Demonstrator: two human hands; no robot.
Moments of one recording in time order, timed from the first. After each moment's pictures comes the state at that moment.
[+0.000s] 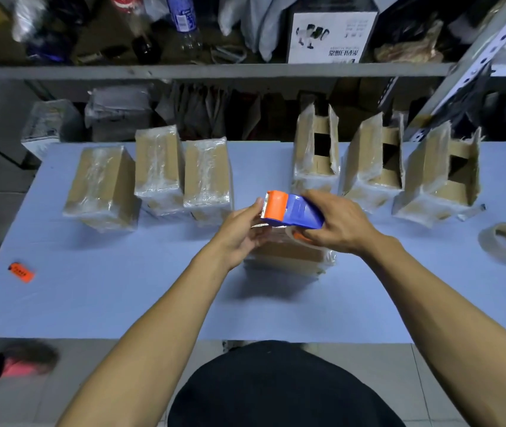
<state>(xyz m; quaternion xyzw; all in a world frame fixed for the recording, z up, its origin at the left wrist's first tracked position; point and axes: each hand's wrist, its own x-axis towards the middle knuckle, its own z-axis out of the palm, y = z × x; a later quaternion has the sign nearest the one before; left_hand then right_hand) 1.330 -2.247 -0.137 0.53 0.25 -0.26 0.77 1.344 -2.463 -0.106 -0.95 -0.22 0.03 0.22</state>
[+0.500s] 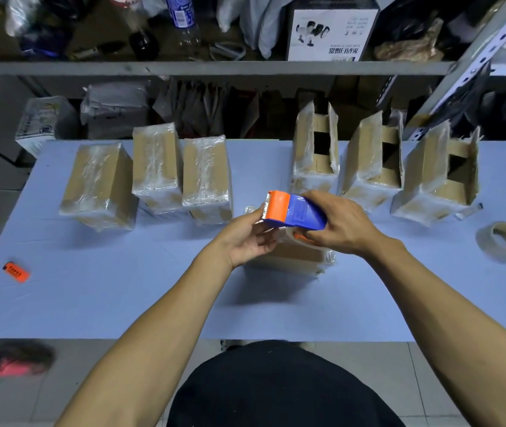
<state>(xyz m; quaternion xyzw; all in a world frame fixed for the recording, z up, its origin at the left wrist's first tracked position) 1.331 -2.251 -0.141 0.44 0.28 -0.33 0.79 1.342 -2.465 -0.104 -0.95 -0.22 0.06 0.23</state>
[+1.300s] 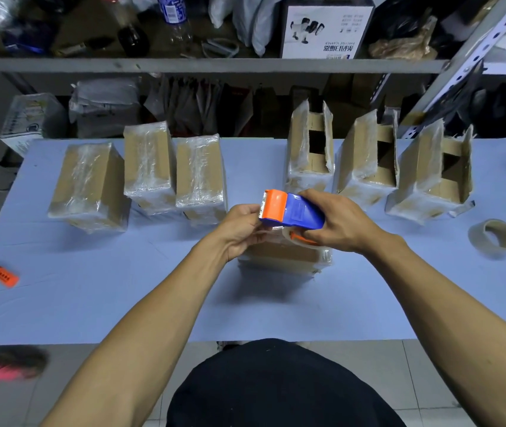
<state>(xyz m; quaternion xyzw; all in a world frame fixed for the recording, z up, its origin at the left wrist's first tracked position) 1.344 -2.254 -0.134 0.60 0.17 -0.30 0.72 1.349 -2.470 -0.101 -0.93 -0.23 0.09 0.26</state>
